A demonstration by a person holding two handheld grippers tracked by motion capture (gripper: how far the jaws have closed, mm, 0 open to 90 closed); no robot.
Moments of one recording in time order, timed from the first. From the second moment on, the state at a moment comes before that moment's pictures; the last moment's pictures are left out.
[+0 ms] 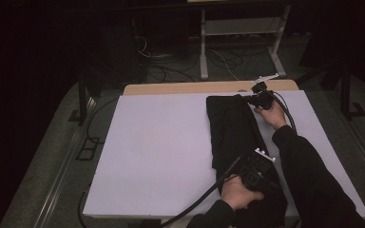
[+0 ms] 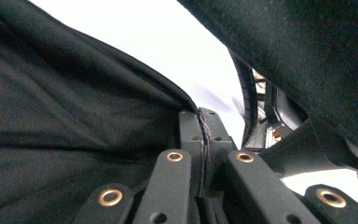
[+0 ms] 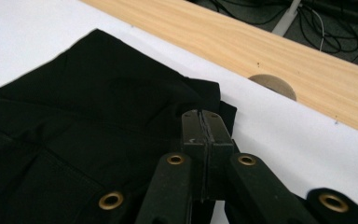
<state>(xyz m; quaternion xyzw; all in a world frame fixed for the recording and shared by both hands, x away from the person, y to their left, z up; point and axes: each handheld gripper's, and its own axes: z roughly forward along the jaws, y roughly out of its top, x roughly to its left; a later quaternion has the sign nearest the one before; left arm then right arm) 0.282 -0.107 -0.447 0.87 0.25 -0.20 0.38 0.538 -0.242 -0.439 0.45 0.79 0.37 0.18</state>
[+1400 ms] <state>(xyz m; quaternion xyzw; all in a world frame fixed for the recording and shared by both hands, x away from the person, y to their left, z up) 0.303 -0.019 -0.407 0.85 0.22 -0.05 0.47 0.468 -0.287 -0.397 0.47 0.74 0.46 0.13</state>
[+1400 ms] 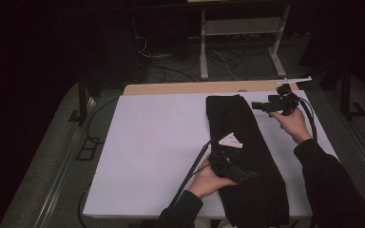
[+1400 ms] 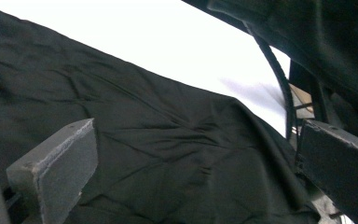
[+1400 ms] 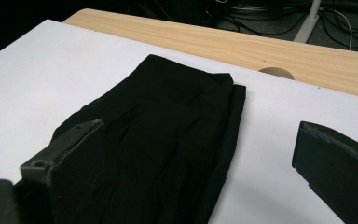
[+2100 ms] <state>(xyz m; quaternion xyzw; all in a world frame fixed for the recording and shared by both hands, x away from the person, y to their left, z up) 0.347 0.008 -0.398 0.83 0.24 0.03 0.50 0.460 -0.284 -0.402 0.46 0.76 0.44 0.13</state>
